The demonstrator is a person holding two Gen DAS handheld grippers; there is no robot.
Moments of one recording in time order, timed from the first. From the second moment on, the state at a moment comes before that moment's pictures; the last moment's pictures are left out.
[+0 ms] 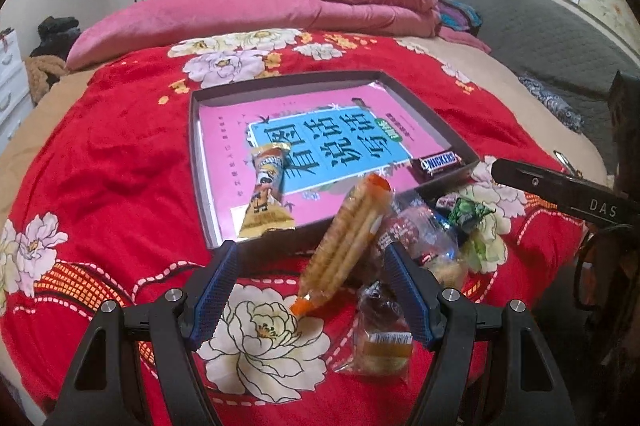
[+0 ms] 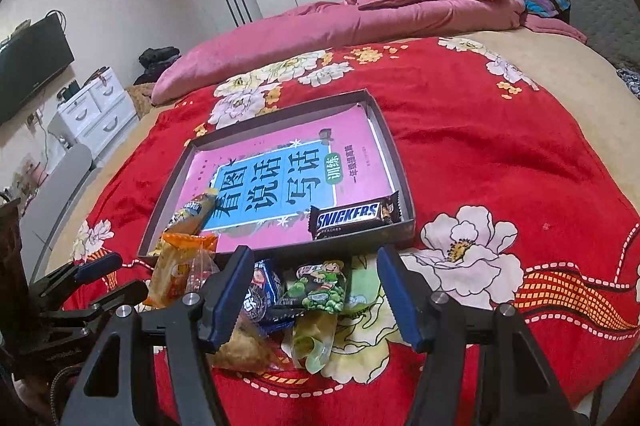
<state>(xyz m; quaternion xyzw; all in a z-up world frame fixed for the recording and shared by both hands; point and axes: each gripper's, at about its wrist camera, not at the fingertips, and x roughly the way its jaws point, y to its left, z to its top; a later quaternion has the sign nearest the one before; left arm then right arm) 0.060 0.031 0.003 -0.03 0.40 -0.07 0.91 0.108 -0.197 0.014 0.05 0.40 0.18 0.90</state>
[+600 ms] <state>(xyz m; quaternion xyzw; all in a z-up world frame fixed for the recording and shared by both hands) 0.069 0.028 -0.010 -0.03 0.42 -0.08 0.90 0.118 -0.181 -0.014 0.02 0.45 0.18 0.87</state>
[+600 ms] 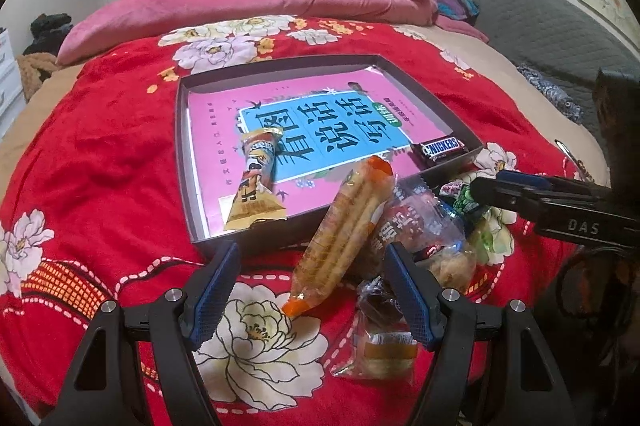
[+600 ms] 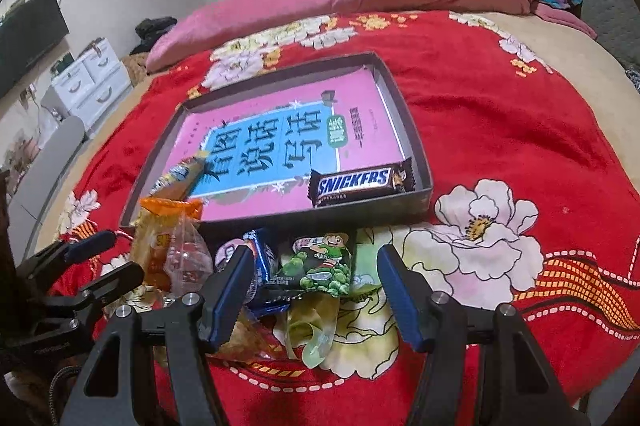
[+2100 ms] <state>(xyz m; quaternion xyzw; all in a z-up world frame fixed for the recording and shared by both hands) 0.089 0.025 -0.026 -0.04 0.43 -0.09 0.90 0.138 -0.202 -0.036 0.10 0.48 0.23 0.84</state>
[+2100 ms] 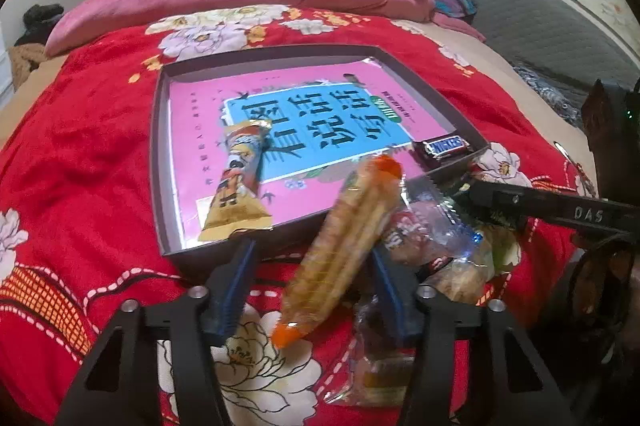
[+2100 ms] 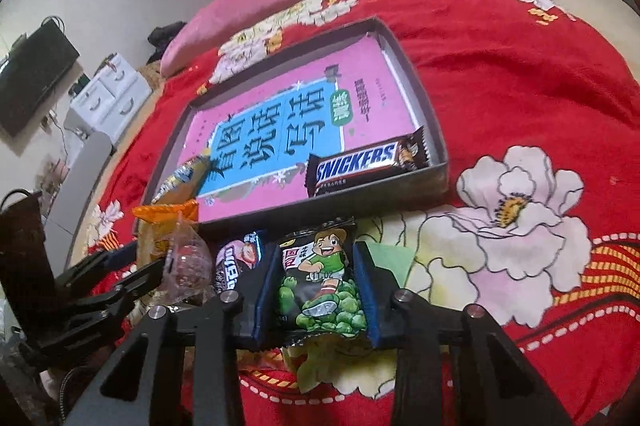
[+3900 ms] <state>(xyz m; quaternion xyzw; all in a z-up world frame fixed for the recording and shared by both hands) 0.083 0.092 0.015 -0.11 0.34 -0.04 0.93 0.133 -0.202 0.008 0.12 0.41 0.24 0.87</state>
